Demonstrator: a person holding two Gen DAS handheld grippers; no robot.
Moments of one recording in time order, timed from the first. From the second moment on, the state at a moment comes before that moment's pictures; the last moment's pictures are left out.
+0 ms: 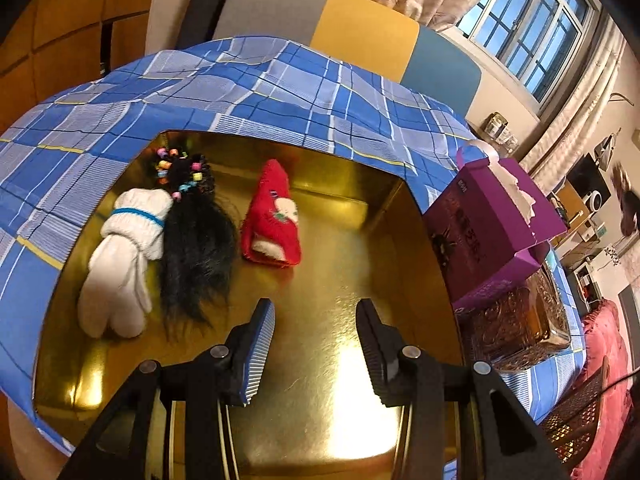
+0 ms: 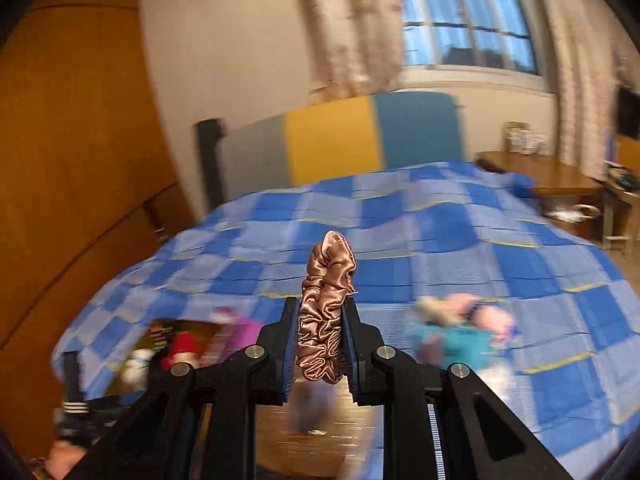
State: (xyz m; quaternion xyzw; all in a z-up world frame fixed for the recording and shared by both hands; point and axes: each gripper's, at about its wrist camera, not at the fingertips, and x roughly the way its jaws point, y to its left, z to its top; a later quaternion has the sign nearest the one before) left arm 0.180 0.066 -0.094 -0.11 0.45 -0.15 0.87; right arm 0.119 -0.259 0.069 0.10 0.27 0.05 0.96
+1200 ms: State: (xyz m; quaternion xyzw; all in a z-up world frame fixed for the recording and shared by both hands) left arm 0.152 0.146 -0.104 -0.17 0.44 -0.10 0.87; right arm 0.283 -0.033 -0.094 0.02 0.47 0.09 0.88
